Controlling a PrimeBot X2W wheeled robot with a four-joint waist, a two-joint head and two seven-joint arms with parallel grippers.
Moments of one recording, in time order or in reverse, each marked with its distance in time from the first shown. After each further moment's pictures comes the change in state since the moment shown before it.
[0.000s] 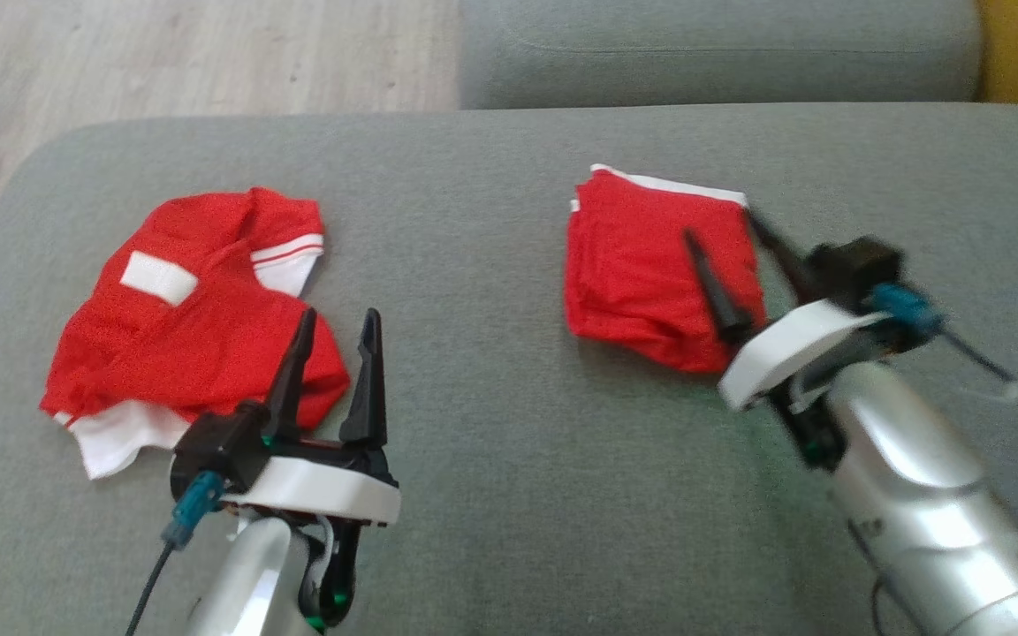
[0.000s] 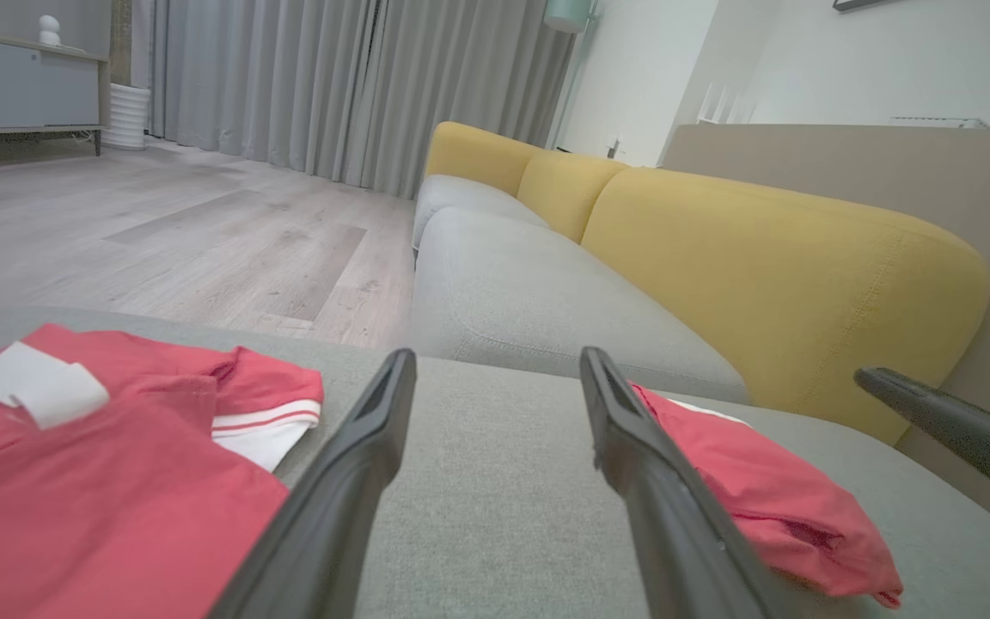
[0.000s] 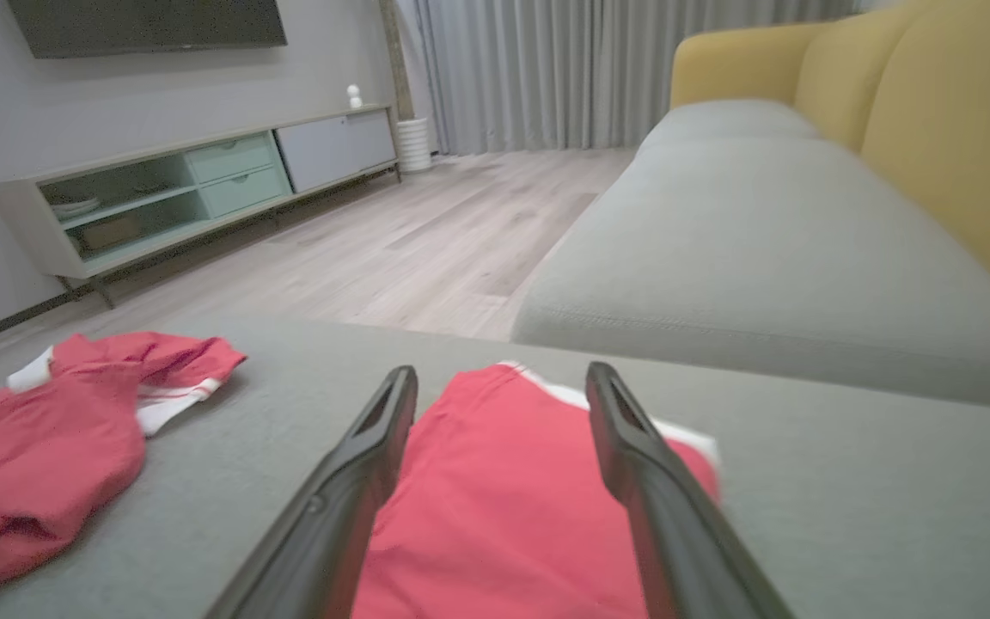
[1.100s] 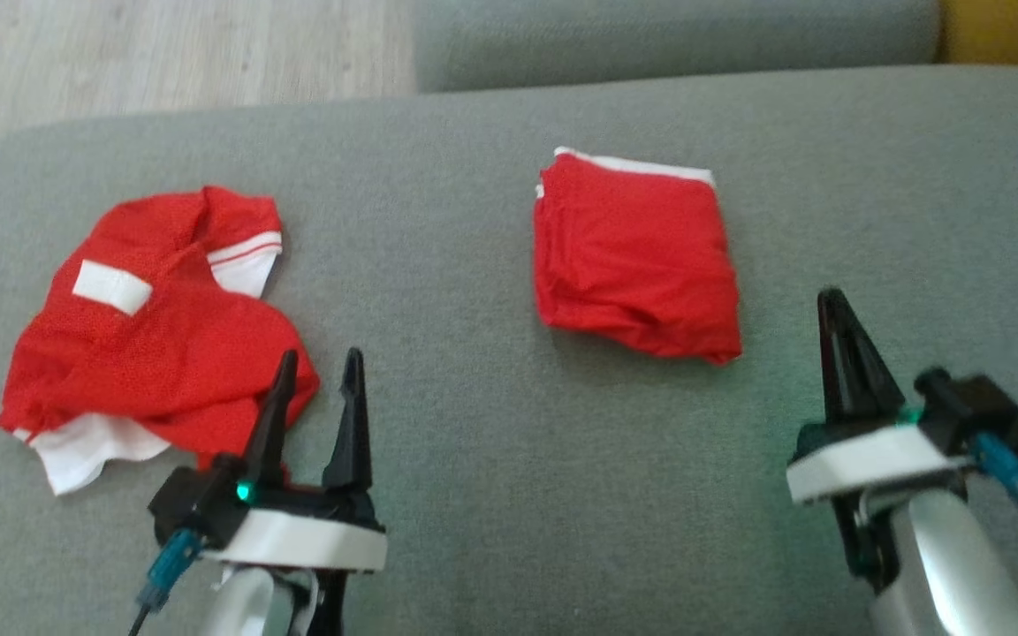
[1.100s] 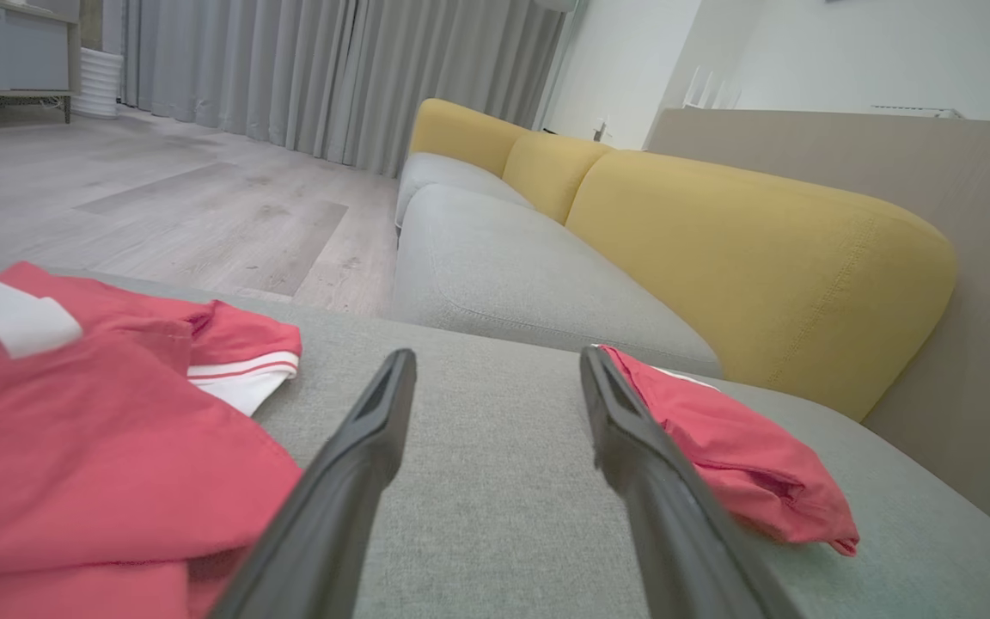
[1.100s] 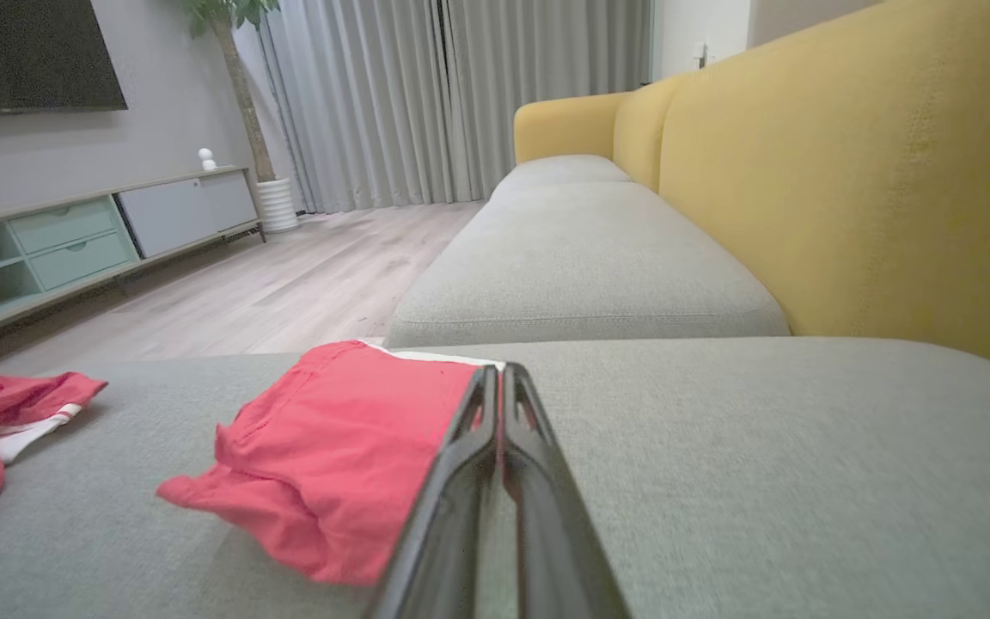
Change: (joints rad) left arm 0.142 -0.002 0.067 -0.133 0.027 -0.035 0.000; right arm 0.443 0.100 -0.483 -0.477 -0.341 0.000 -0.016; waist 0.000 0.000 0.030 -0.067
